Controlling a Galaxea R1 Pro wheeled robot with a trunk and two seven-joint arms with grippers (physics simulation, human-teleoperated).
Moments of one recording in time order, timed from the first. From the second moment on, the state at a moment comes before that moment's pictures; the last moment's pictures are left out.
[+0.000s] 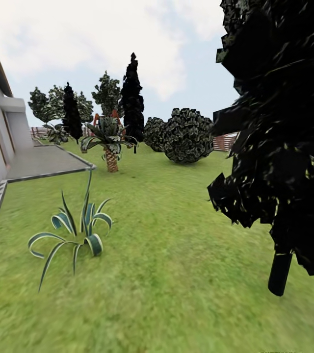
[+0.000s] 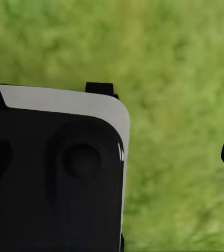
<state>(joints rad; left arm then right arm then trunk) 0.04 0.04 -0.01 -0.05 0.00 0.00 0.00 -0.09 -0.05 0.06 0.04 0.00 -0.08 0.00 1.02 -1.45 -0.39</state>
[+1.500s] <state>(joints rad) 0.04 0.04 -0.01 -0.05 0.00 0.00 0.00 -0.09 -0.05 0.06 0.04 0.00 -0.08 0.00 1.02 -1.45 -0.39</state>
